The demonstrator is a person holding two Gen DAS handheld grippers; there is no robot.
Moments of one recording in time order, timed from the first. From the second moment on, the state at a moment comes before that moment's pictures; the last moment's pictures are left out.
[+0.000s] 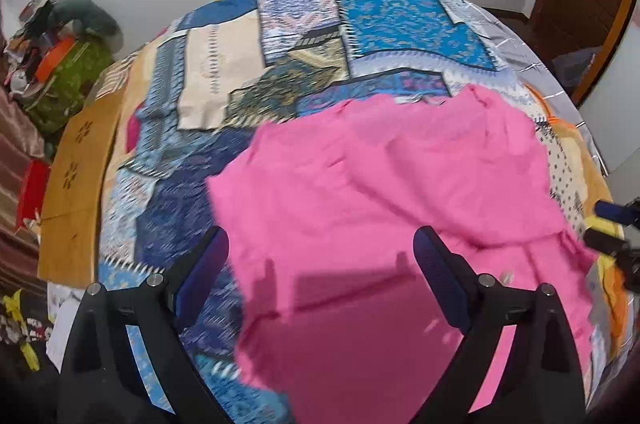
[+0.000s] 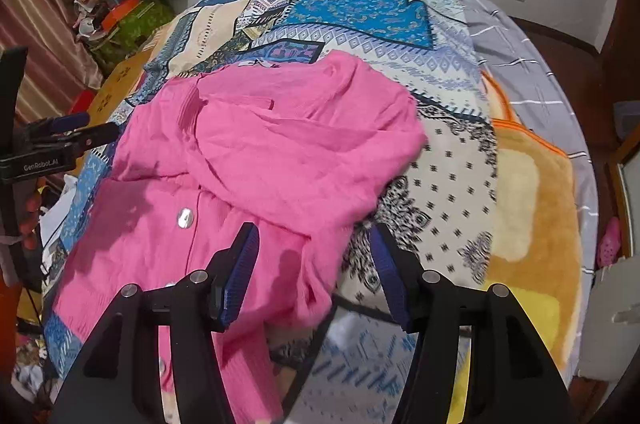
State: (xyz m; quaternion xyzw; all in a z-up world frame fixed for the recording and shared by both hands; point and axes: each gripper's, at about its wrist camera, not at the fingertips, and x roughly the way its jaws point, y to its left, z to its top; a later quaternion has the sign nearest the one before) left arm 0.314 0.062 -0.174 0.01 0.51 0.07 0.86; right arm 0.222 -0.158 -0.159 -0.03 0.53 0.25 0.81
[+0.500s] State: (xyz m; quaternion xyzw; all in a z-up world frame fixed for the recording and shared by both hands) left arm 0.376 0.049 -0.236 0.01 0.55 0.07 0.83; right arm 0.256 -0.142 -0.214 -0.01 0.56 0.26 0.79
